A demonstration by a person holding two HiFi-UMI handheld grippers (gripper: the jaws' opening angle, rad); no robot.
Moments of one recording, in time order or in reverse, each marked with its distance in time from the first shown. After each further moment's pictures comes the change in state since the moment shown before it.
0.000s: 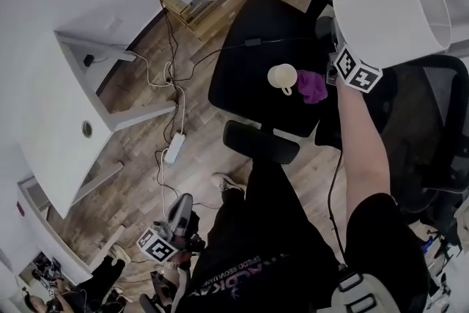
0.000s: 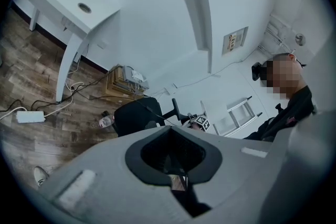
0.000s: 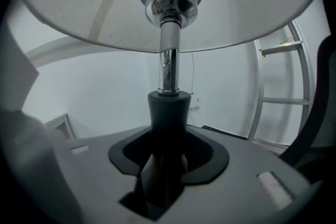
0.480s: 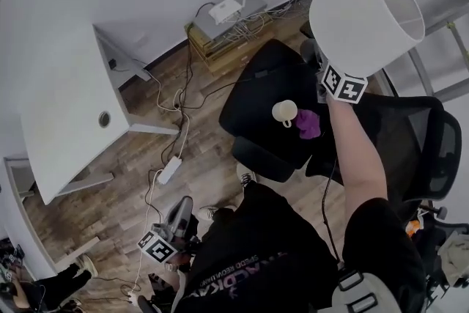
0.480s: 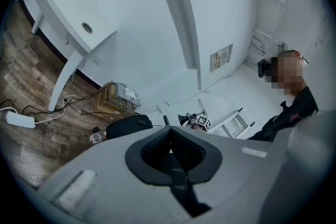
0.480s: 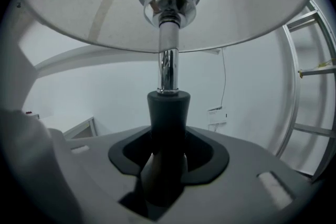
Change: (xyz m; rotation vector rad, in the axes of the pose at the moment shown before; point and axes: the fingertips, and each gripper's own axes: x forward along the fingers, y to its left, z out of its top) left arm -0.036 -0.022 0.012 0.035 -0.224 -0.080; right arm -0.012 0.124 0.102 -0.140 -0.043 0.233
